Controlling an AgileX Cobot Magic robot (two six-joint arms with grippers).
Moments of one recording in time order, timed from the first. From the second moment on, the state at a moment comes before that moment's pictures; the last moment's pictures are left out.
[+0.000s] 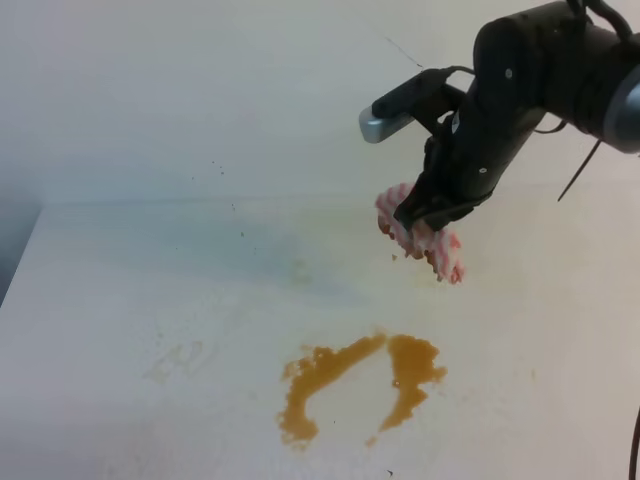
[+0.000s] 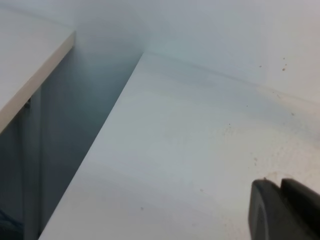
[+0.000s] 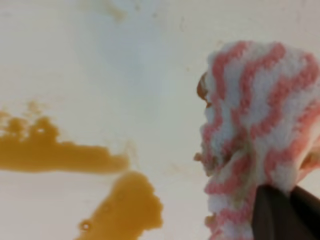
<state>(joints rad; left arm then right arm) 0.13 0.00 0.00 -0.11 0.31 -0.27 0.47 2.07 -1.86 0.07 1.03 -0.26</state>
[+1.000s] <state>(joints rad) 0.13 0.00 0.00 -0.11 0.31 -0.27 0.57 2.21 -1.72 0.16 1.06 -0.25</state>
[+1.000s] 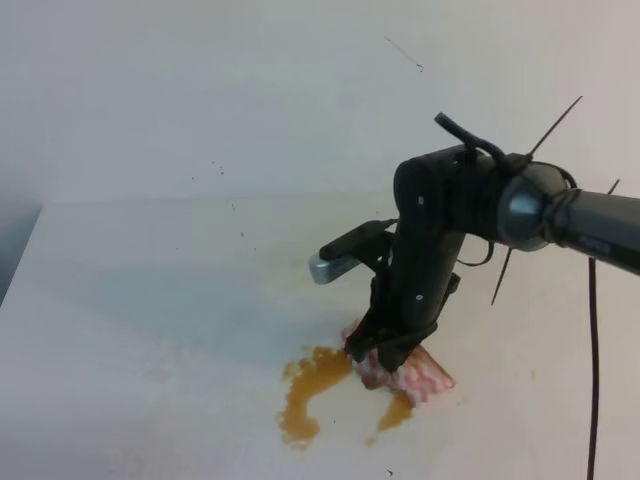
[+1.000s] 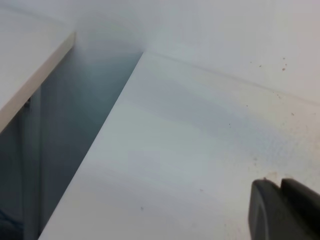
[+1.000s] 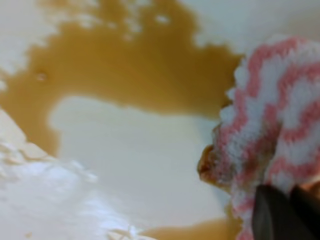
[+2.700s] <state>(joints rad) 0.13 0.00 0.00 -0.11 0.31 -0.27 0.78 2.33 -1.93 0.21 1.15 -0.33</state>
